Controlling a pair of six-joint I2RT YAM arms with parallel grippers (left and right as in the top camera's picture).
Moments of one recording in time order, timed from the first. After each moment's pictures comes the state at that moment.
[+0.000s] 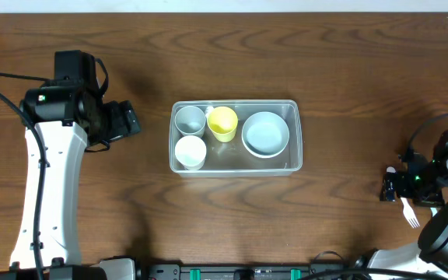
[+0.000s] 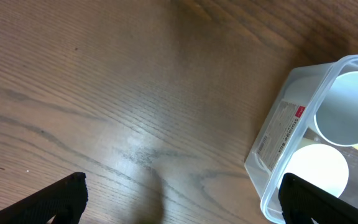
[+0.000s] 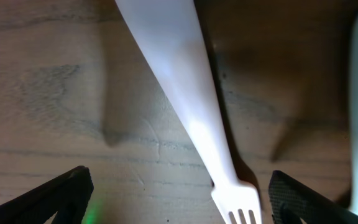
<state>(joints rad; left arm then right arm) 0.07 1.46 1.43 -1.29 -0.04 -0.31 -0.61 1.72 0.95 -0.98 0.02 -0.45</state>
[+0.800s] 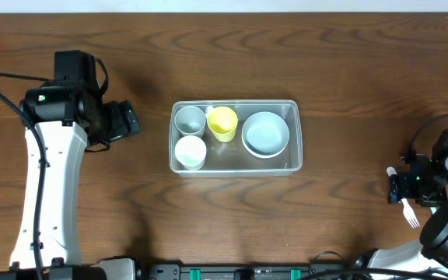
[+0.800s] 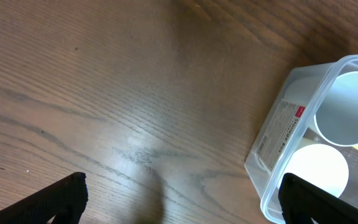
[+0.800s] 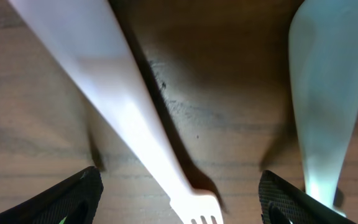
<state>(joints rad) 0.07 1.46 1.43 -1.29 -0.03 -0.31 -0.61 1.74 0.94 -0.91 0.13 -0.45</state>
